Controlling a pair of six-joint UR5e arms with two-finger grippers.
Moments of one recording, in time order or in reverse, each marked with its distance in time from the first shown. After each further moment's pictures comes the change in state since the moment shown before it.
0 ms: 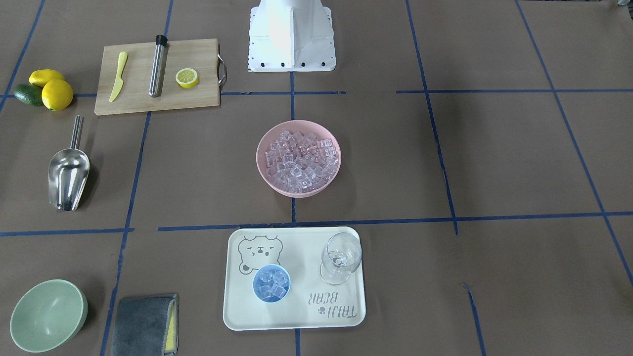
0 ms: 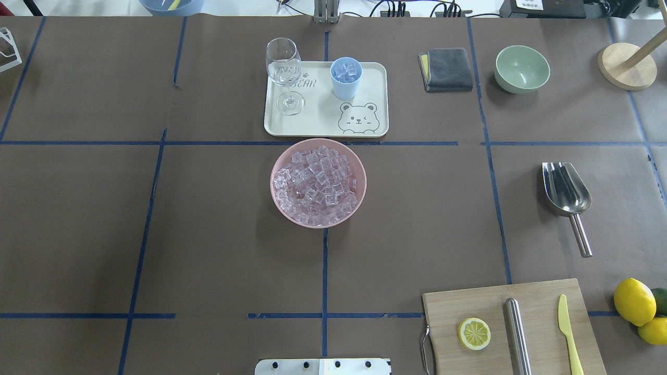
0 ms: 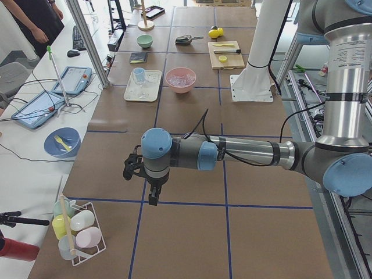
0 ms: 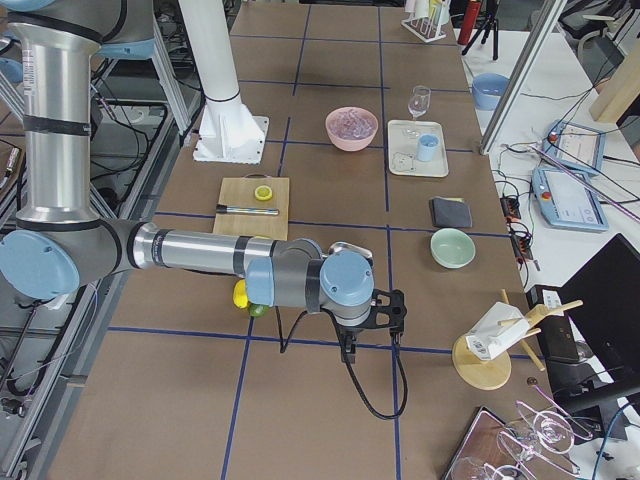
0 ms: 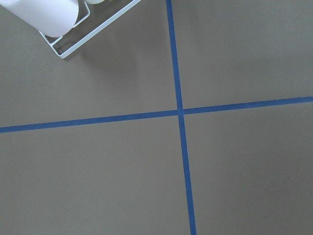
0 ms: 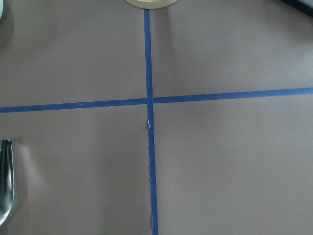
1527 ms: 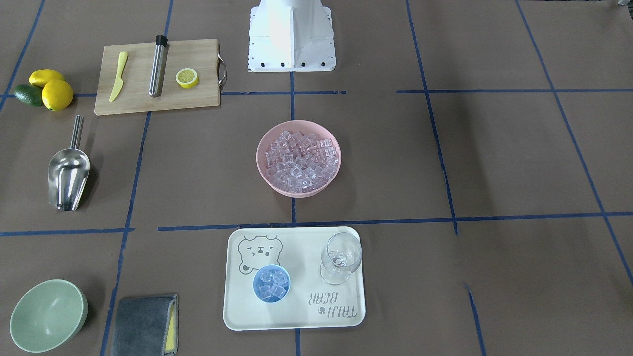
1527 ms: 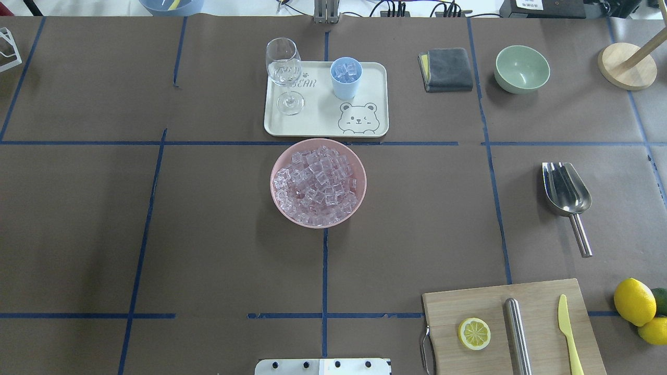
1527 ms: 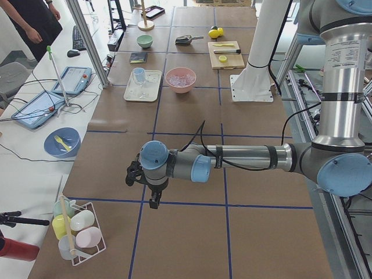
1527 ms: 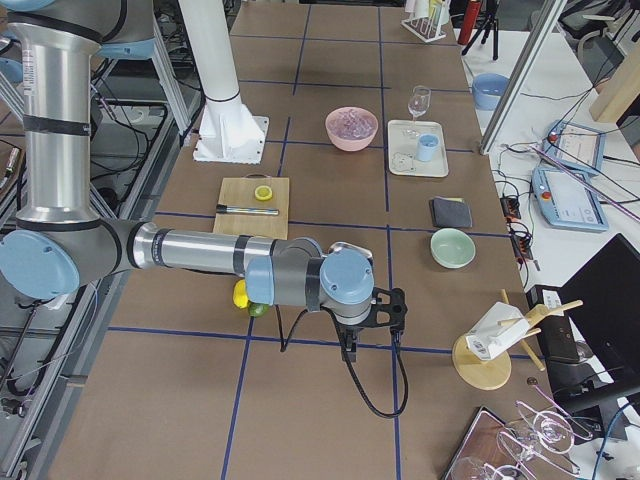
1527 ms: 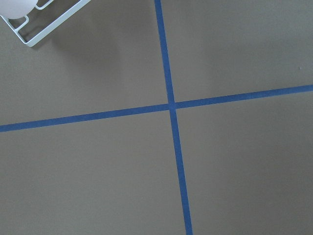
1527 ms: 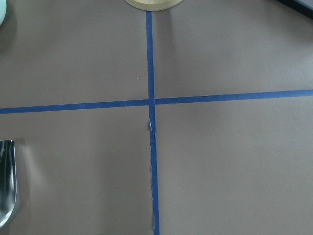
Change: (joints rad) left arm 0.082 0.001 0.106 -0.138 -0.021 -0.054; right arm 0.001 0.000 0.004 0.000 0.002 0.000
